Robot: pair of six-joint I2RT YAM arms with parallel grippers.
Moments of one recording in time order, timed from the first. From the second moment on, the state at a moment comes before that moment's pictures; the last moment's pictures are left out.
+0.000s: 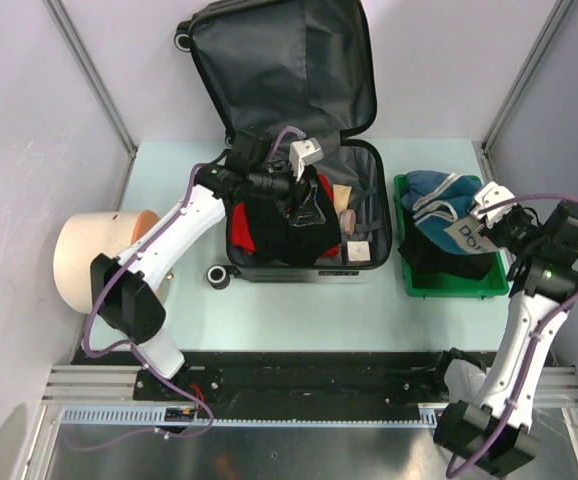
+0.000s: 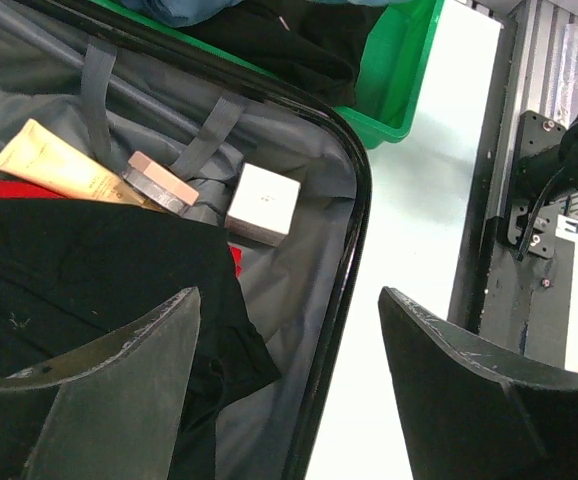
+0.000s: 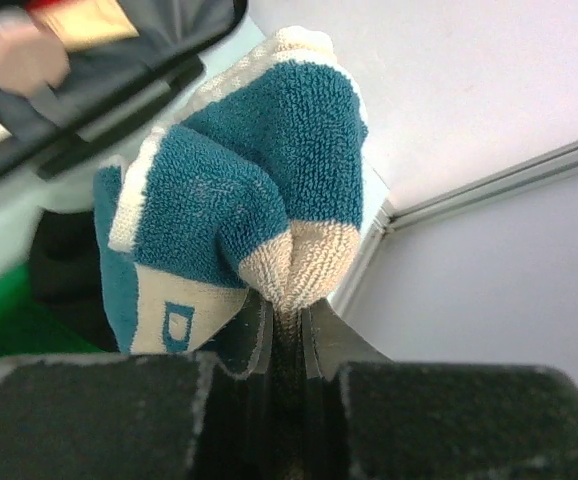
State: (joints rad) left arm -0.56 1.66 1.63 -0.60 0.72 0.20; right arm -0.52 0.91 1.05 -0.56 -0.85 -1.10
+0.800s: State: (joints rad) left arm -0.56 1.68 1.59 -0.59 0.74 0.17; right arm -0.60 1.27 0.96 -0.56 -0.79 0.02
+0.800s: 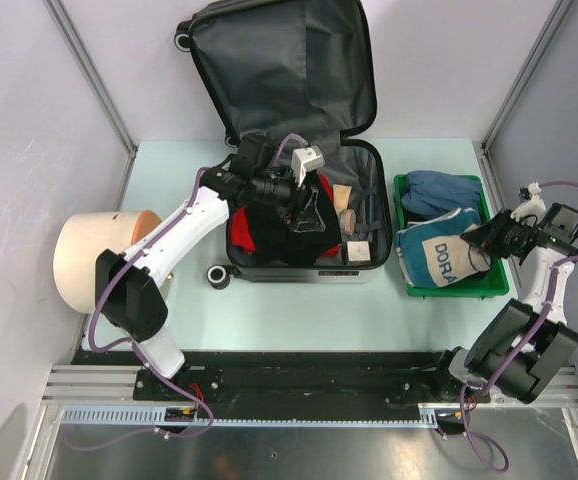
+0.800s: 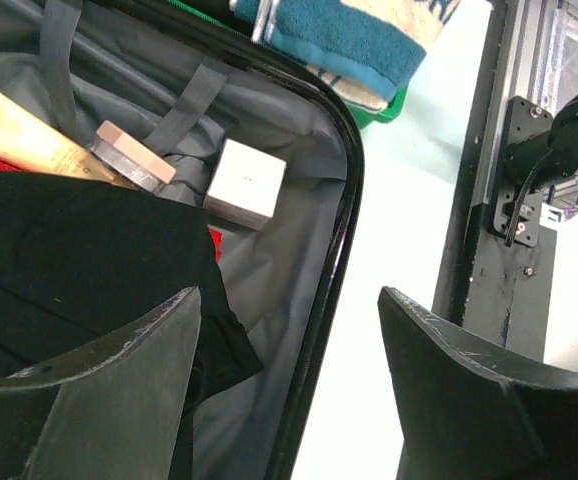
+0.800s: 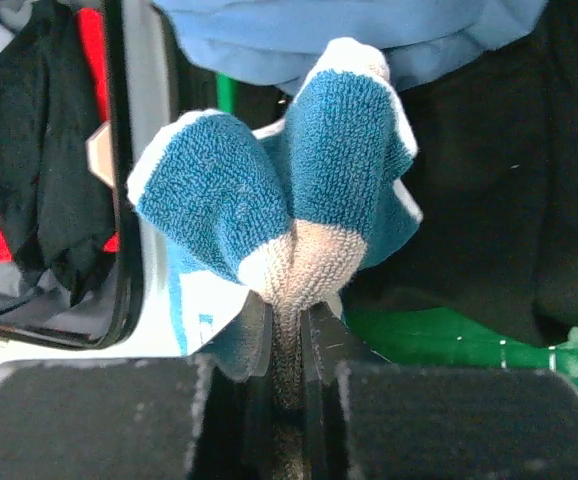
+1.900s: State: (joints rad) left arm -0.50 1.68 1.41 -0.59 0.44 0.48; right arm -0.51 1.50 1.07 -0.74 -0.56 -0.40
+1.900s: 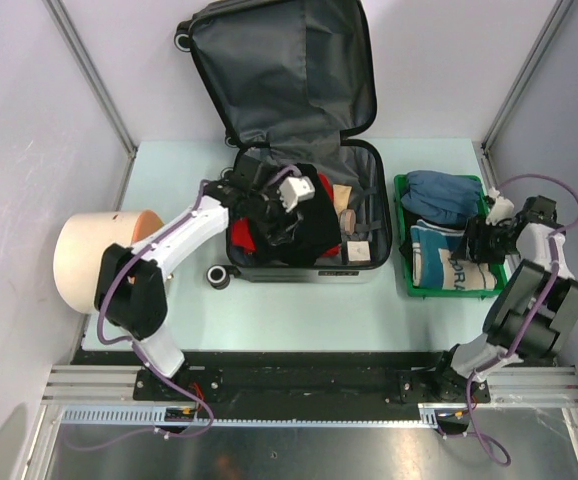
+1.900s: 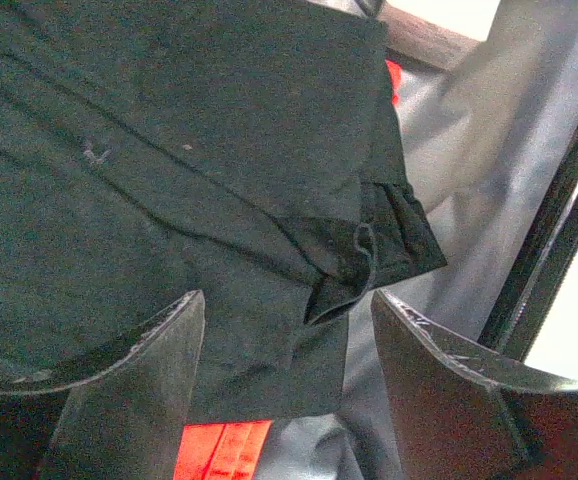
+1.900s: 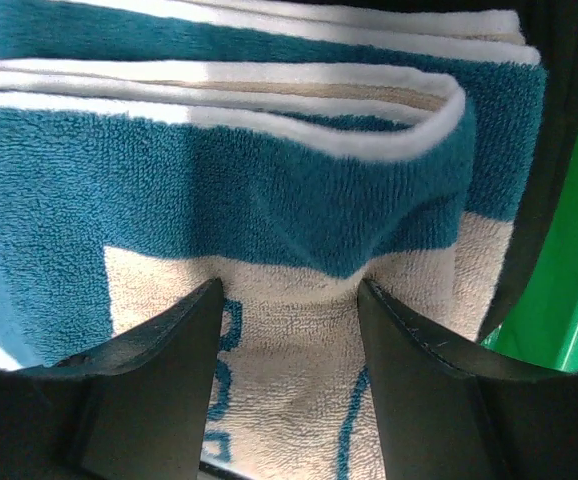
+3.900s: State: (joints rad) left arm -0.41 1.86 1.56 -0.61 0.67 0.52; right arm 0.44 1.62 0.95 0.19 -0.77 -1.17
